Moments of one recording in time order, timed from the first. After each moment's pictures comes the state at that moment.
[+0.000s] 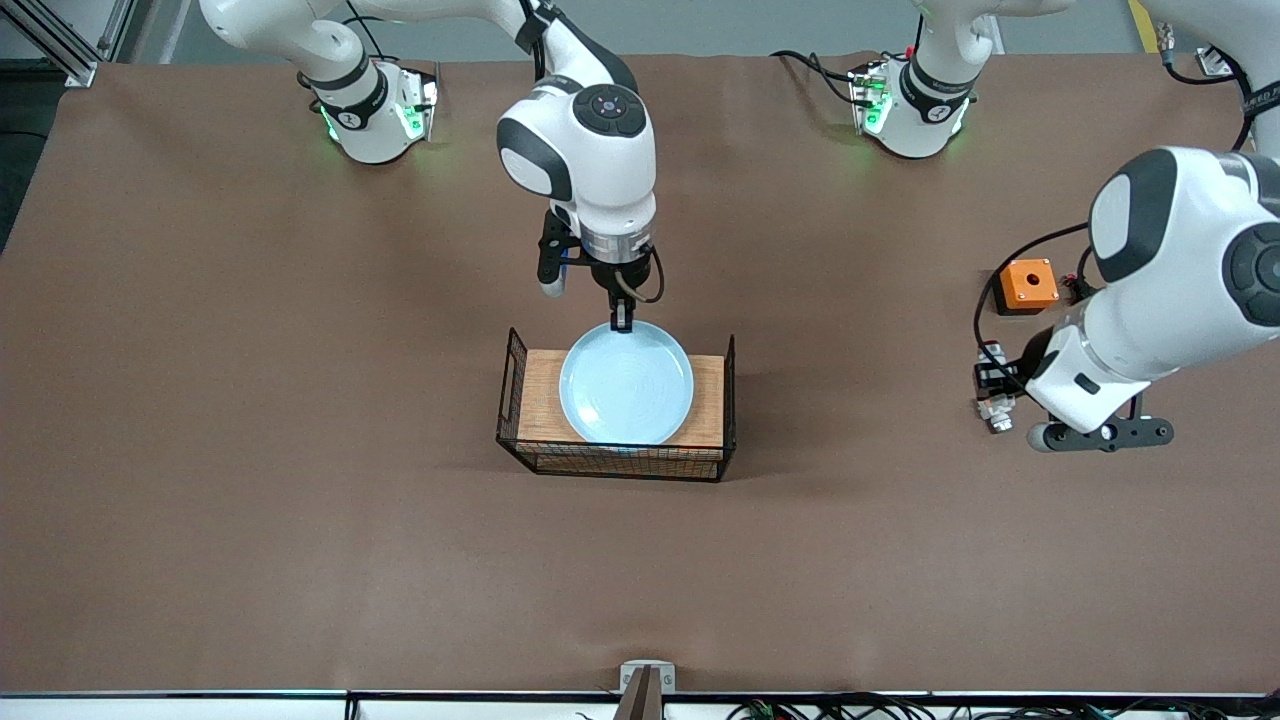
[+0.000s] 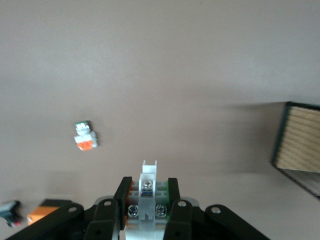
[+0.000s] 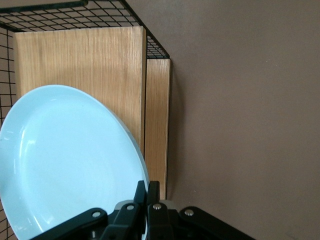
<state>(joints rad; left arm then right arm) -0.07 0.31 -0.14 -1.51 0.00 1.77 -0.29 0.76 0.45 0.07 -1.63 -0.24 2.21 2.54</state>
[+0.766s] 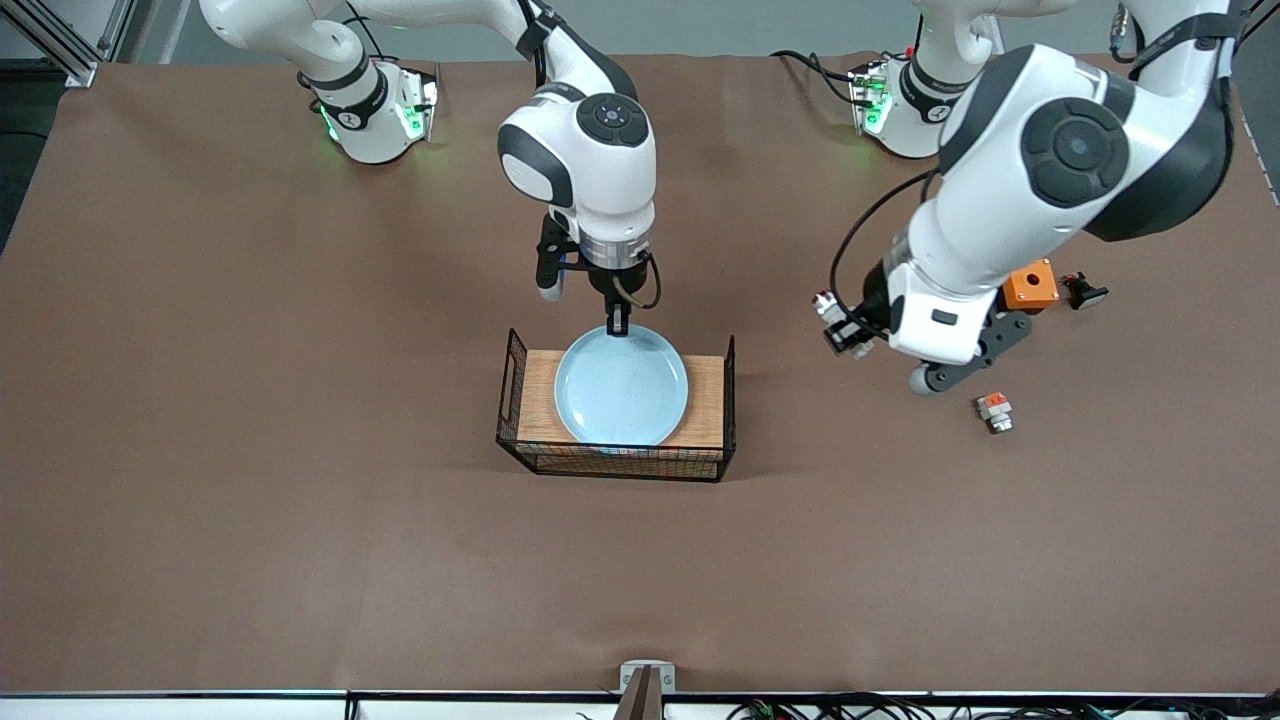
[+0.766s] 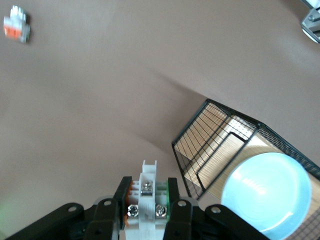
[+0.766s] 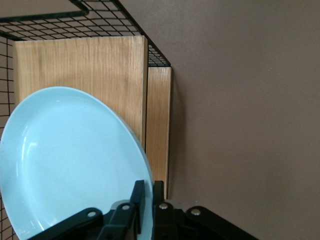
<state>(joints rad) -0.10 0.31 -0.42 -1.44 0.00 1.75 -1.12 0.76 0.46 0.06 -1.63 -0.26 2.19 2.55</state>
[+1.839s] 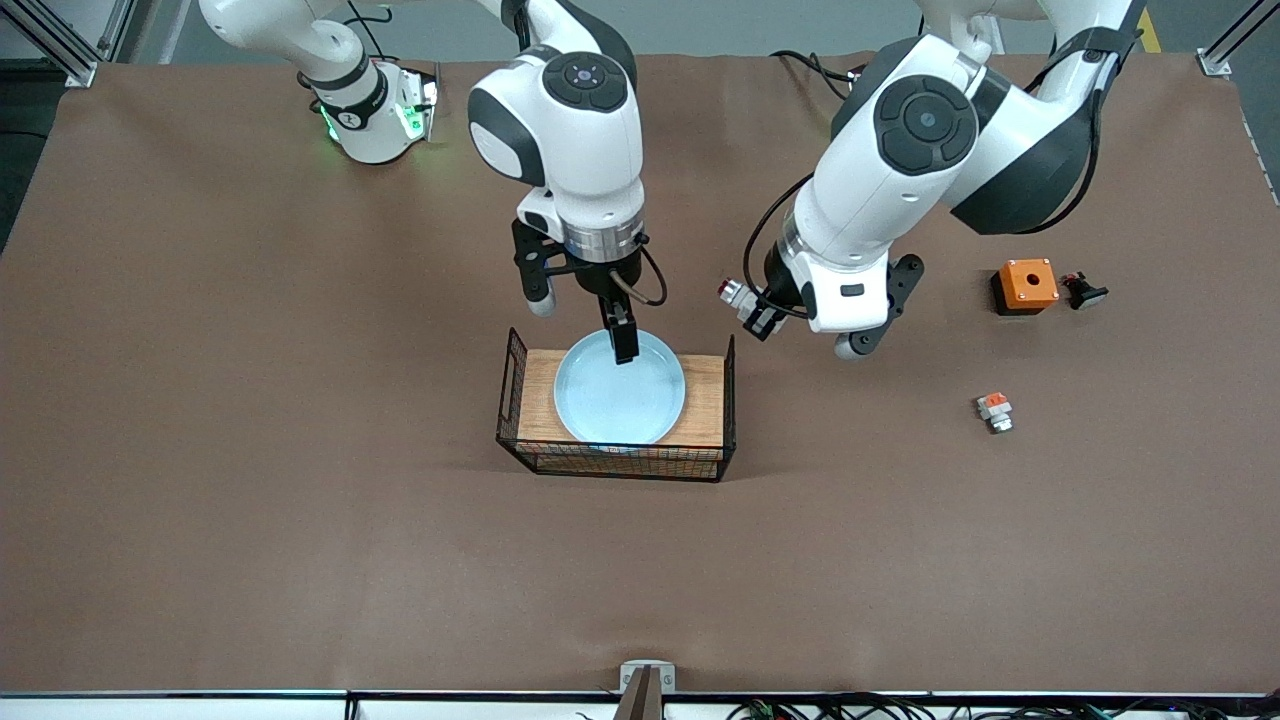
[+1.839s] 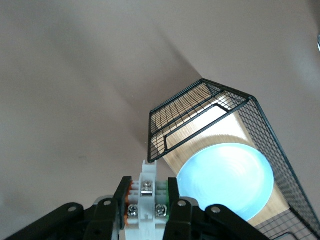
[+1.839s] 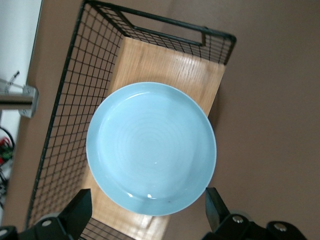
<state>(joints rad) -0.20 0.35 -0.45 -1.44 0.00 1.82 -1.59 0.73 0.45 0.05 -1.39 -0.17 2.00 2.05</state>
